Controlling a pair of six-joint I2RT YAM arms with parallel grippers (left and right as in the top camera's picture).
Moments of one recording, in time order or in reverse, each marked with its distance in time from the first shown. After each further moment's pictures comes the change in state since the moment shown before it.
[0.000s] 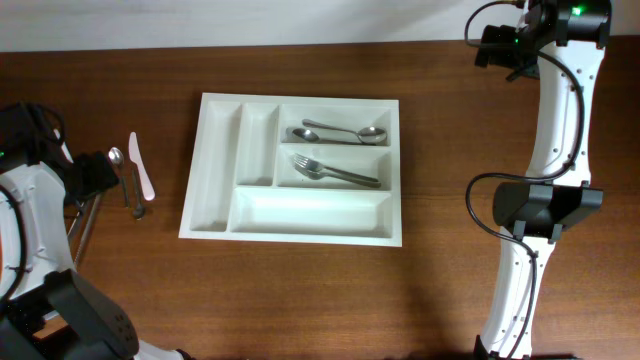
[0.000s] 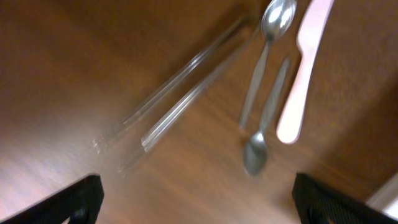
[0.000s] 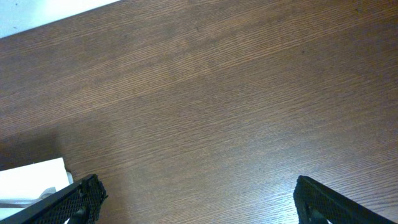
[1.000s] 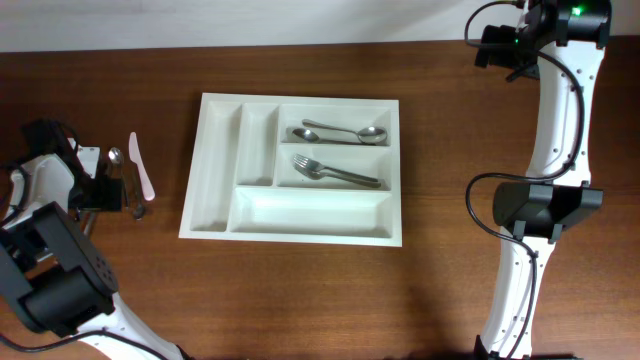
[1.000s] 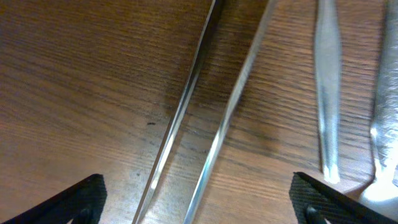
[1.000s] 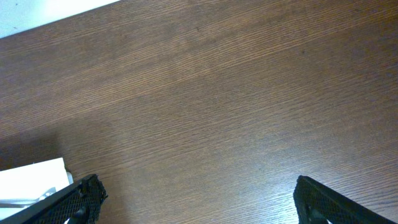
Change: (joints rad) left arm 0.042 0.323 0.000 0.180 -0.038 0.463; right arm 0.000 0.000 0.000 0.000 0.000 0.000
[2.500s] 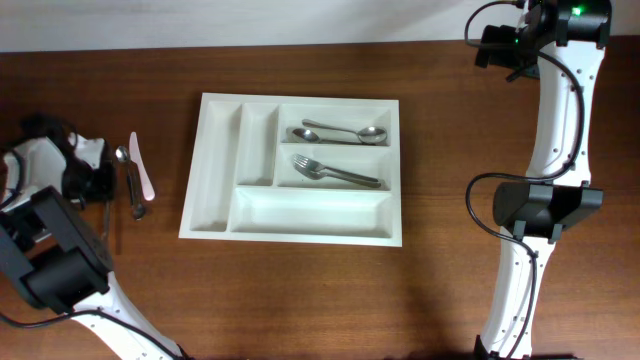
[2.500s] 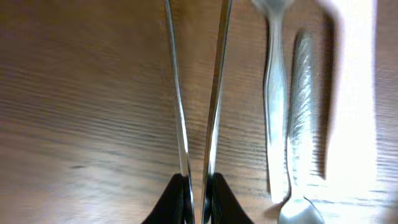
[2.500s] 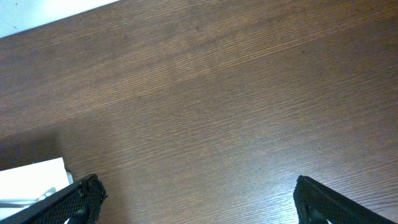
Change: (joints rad) left arm 0.006 0.155 0.264 -0.240 0.218 -0.060; right arm 0.000 0.000 0.000 0.000 0.000 0.000
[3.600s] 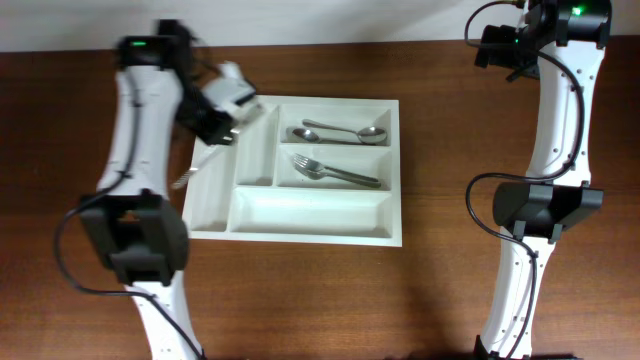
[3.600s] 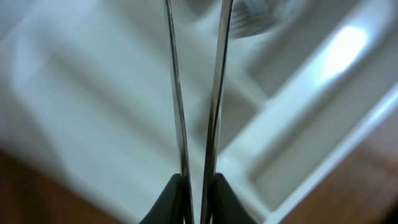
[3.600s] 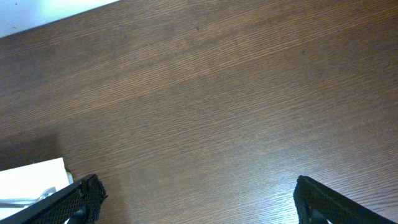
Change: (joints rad) left arm -0.604 0.002 0.479 -0.522 0.263 0.423; right arm 0.000 0.000 0.000 0.000 0.000 0.000
